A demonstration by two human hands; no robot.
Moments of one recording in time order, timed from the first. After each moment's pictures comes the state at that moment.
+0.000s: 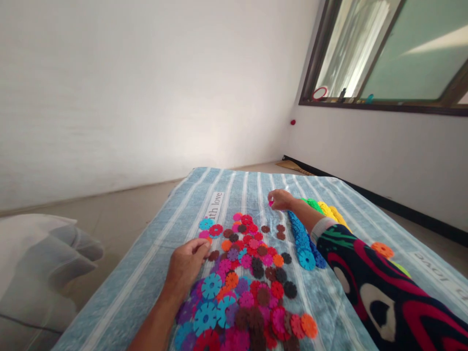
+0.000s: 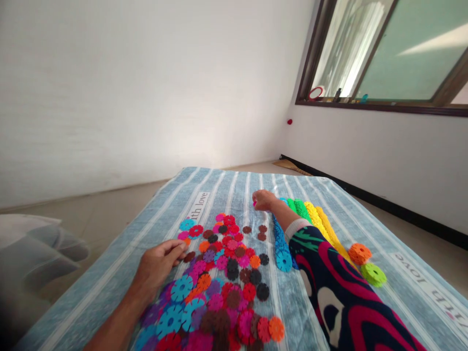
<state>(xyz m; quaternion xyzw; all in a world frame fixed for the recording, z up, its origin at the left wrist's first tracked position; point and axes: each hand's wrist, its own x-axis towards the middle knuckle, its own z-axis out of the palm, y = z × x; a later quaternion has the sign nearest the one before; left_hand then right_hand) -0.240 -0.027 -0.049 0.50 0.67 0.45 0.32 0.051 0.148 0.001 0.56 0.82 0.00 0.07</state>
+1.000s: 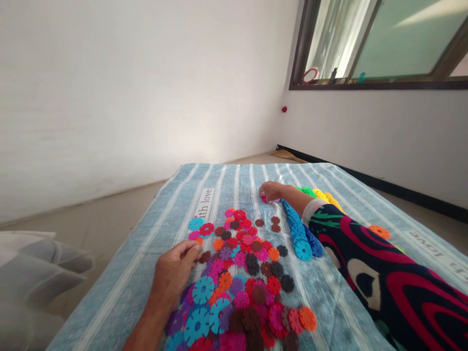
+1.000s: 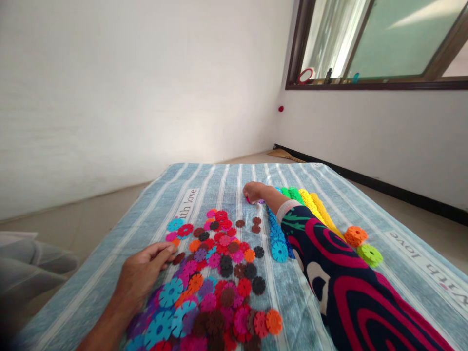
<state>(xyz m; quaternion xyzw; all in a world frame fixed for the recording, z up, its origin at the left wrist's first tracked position) -0.238 -0.025 -0.045 0.49 0.69 0.43 0.30 0.057 0.180 -0.010 0.52 0.84 -0.07 0.12</state>
